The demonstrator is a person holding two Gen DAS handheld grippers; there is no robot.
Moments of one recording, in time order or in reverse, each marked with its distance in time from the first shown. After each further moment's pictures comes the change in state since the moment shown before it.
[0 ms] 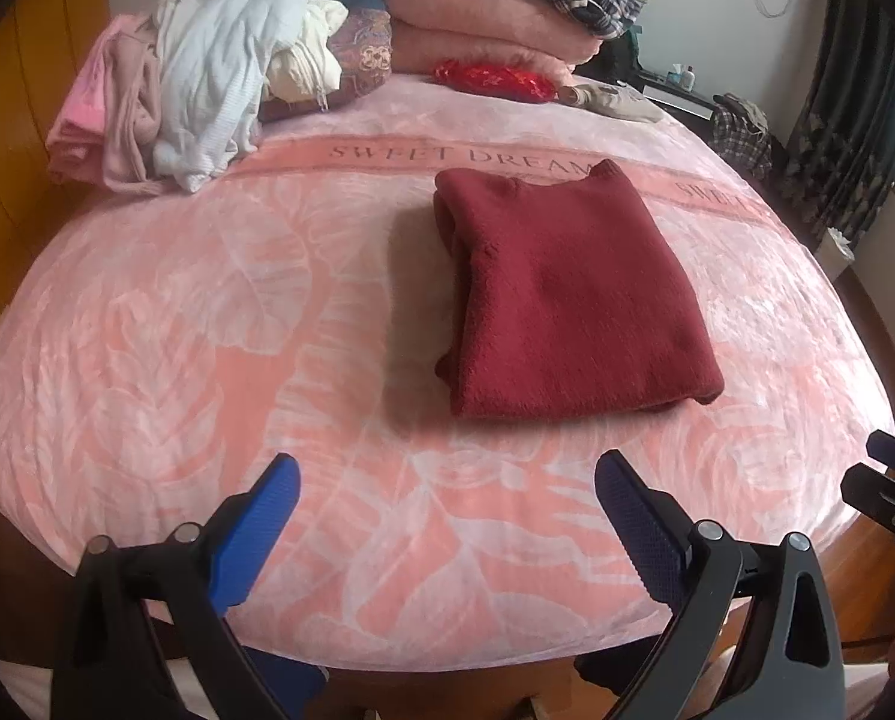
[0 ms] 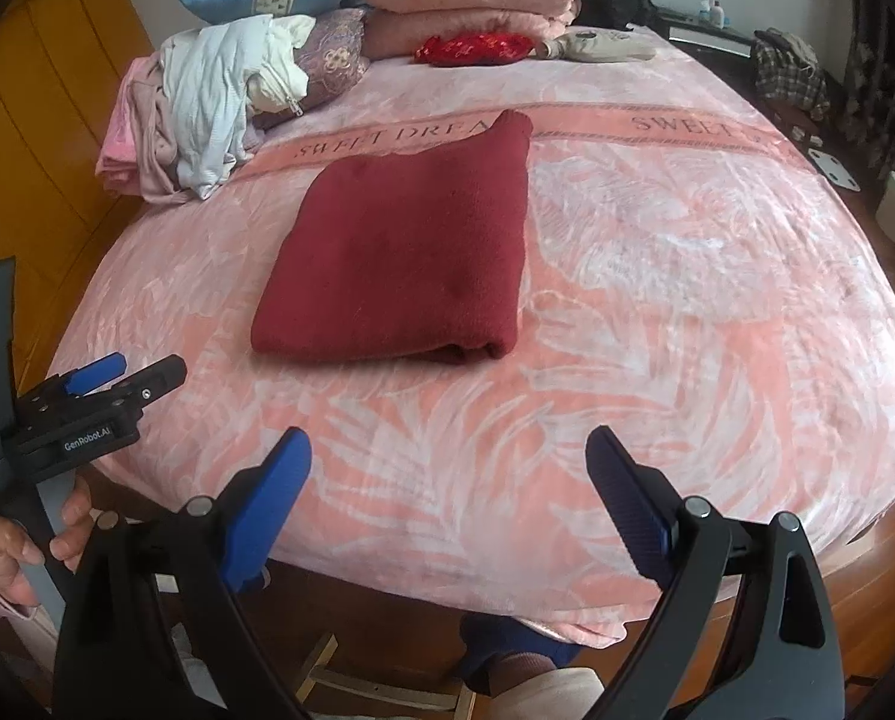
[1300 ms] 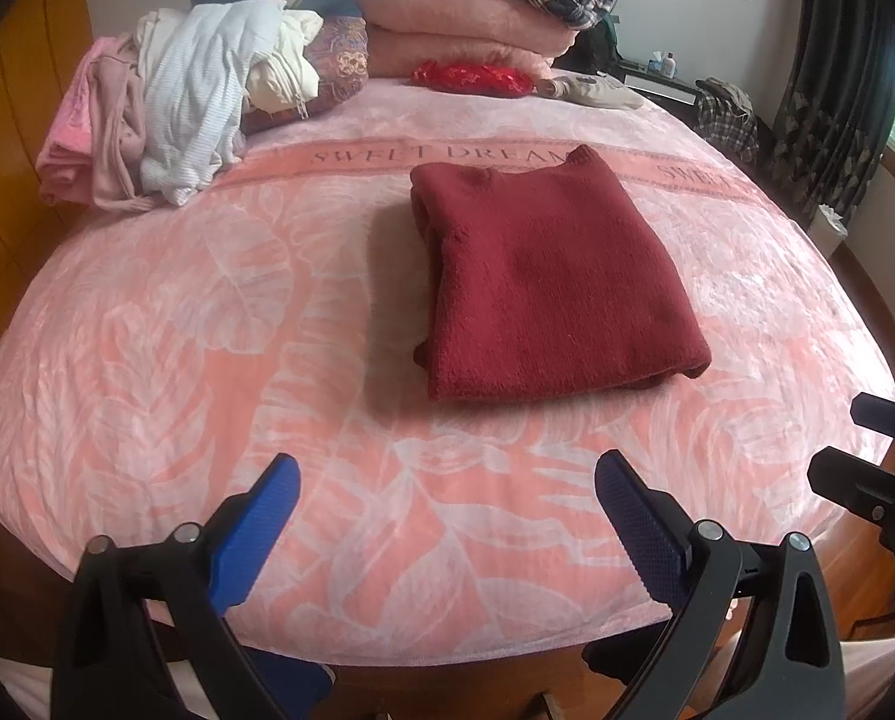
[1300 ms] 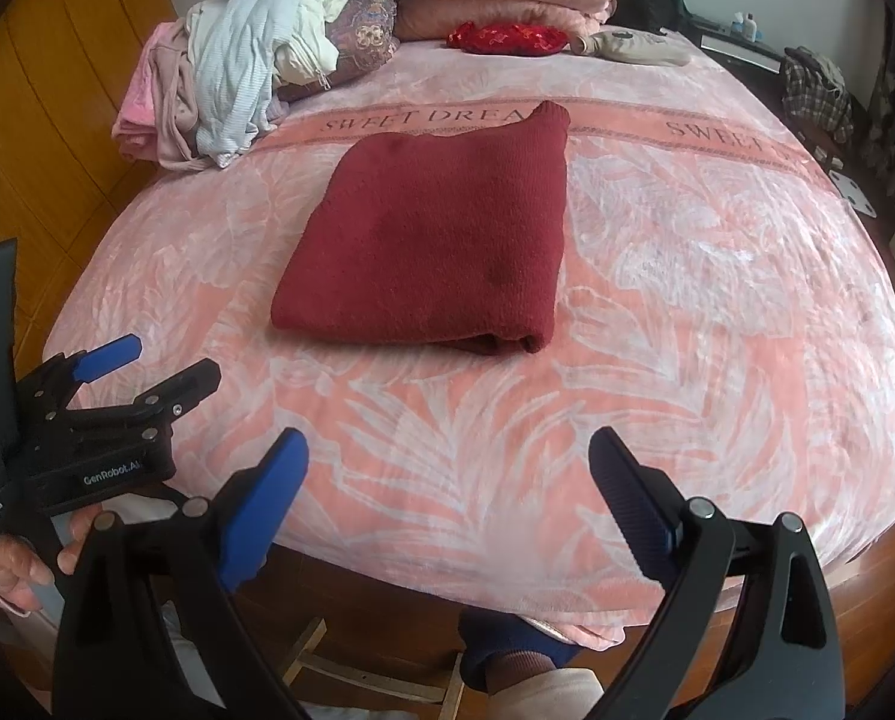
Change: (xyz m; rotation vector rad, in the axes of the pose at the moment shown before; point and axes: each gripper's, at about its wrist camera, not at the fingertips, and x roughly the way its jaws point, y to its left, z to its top) left arm -0.001 -0.016 -0.012 0.052 -0.007 0.002; right arm 0.012 0.013 0.002 -0.070 0.031 0.013
